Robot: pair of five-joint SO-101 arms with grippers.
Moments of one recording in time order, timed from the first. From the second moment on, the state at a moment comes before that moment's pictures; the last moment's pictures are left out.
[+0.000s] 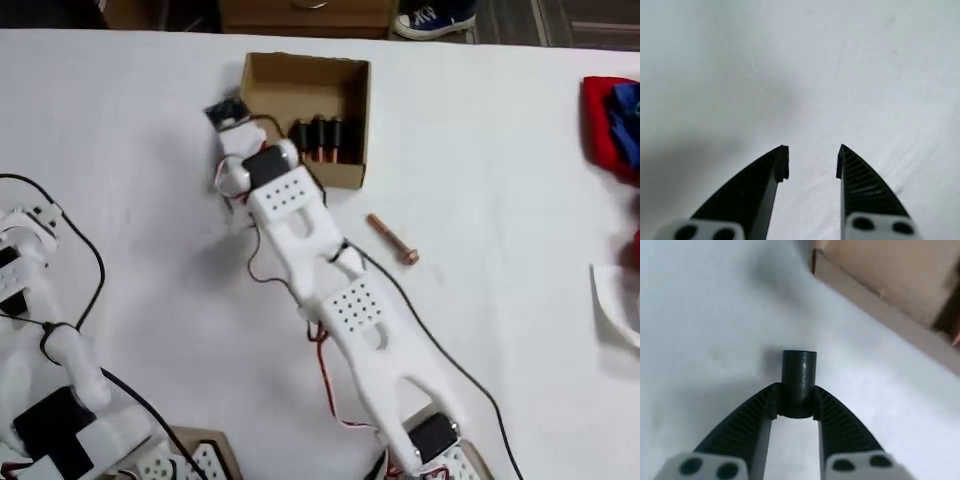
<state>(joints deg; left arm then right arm) -44.9 -13.1 42.2 27.0 15.1 -36.8 73.3 -91.1 100.0 -2.6</state>
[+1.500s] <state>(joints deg) -40.0 -13.5 43.7 27.0 15.1 -30.0 45.4 -32.2 89.4 -1.0</state>
